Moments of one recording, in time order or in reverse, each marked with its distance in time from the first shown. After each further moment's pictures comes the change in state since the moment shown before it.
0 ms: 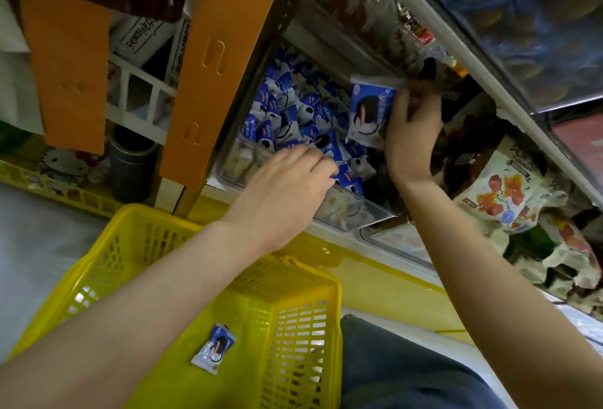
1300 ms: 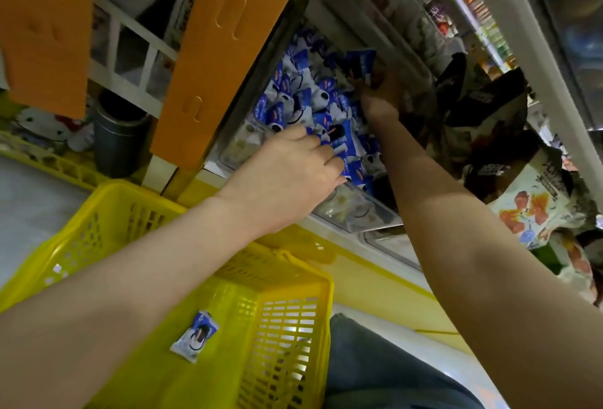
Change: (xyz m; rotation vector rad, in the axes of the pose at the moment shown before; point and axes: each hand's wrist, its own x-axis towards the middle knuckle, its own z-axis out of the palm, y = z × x) left_hand 0.008 -0.026 0.016 0.383 0.080 0.248; right_hand 0.066 0.073 0.097 -0.130 -0.340 0.352
